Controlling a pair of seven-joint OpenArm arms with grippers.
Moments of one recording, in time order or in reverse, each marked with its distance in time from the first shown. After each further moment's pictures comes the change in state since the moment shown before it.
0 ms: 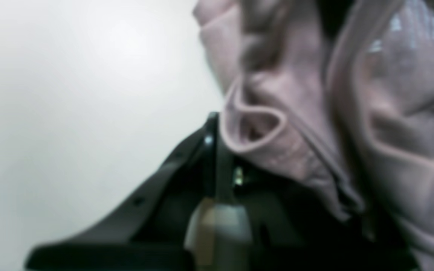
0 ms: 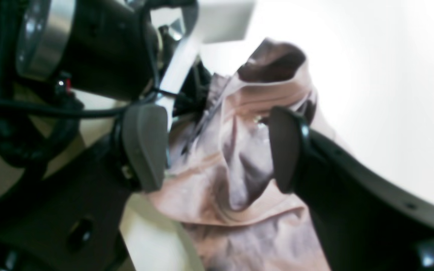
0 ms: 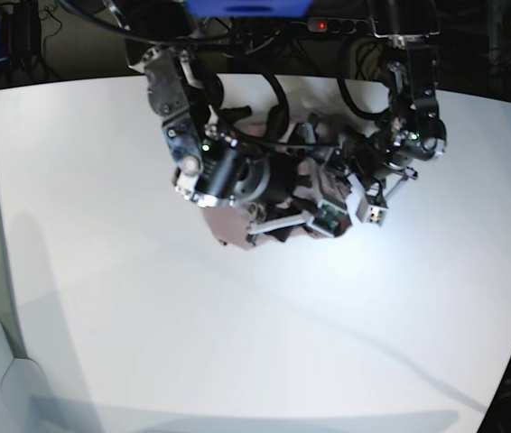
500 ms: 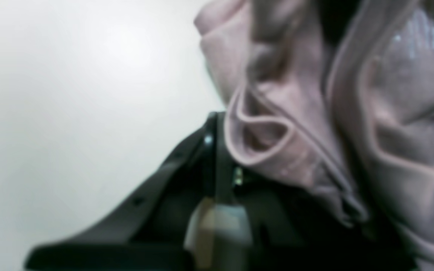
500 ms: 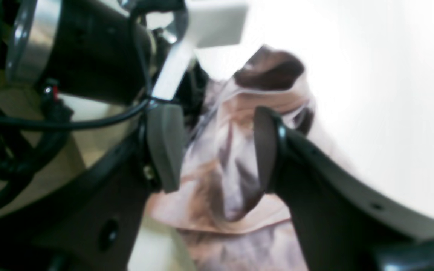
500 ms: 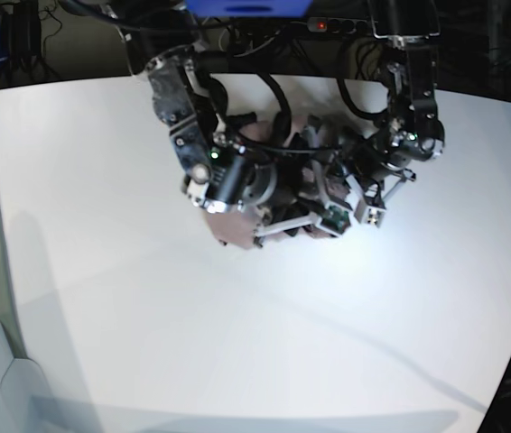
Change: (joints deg) left arm 0.0 -0.4 2.2 -0.7 0.1 0.6 -1.4; right arm 1.7 0.2 -3.4 -2.6 -0.3 0.0 -0.5
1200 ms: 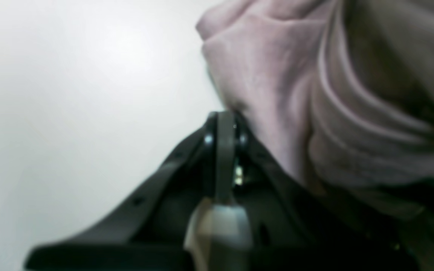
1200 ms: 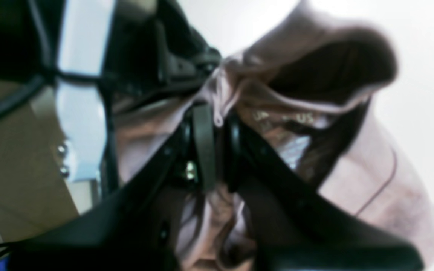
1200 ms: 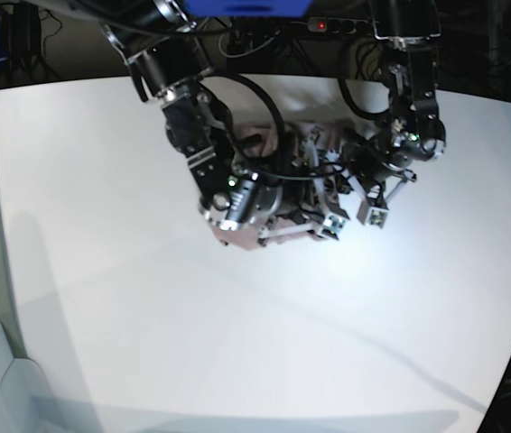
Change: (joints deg) left arm -0.2 -0.2 -0.2 -1.8 -0.9 0.2 -2.1; right arm 5.6 0.0 0.1 -16.2 -1.0 0.0 5.1
